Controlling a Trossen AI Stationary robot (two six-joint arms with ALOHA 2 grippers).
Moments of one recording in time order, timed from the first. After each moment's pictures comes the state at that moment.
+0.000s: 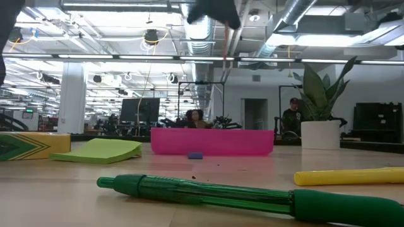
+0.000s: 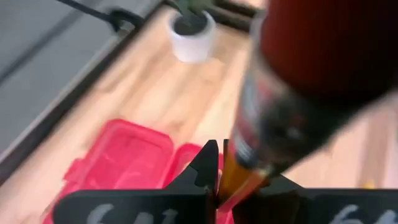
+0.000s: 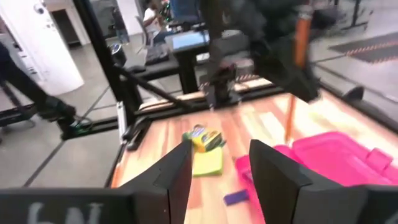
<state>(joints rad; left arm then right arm) -0.04 1.86 1.89 -0.83 -0.35 -0.37 0.71 0.75 0.70 -0.11 0.76 0.36</state>
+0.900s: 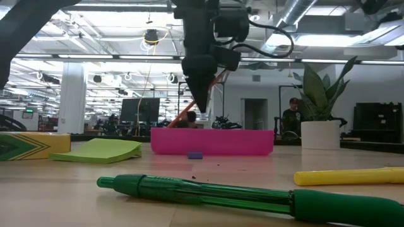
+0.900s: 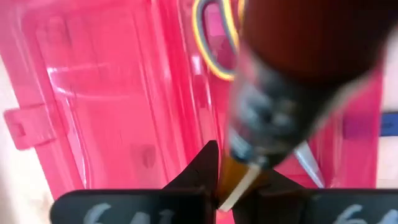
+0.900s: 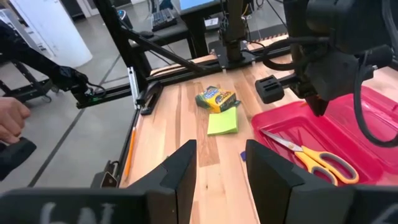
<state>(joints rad) 0.11 2.15 1.89 -1.16 -0.12 0.14 0.82 0.78 0.70 -0.28 0.76 0.58</state>
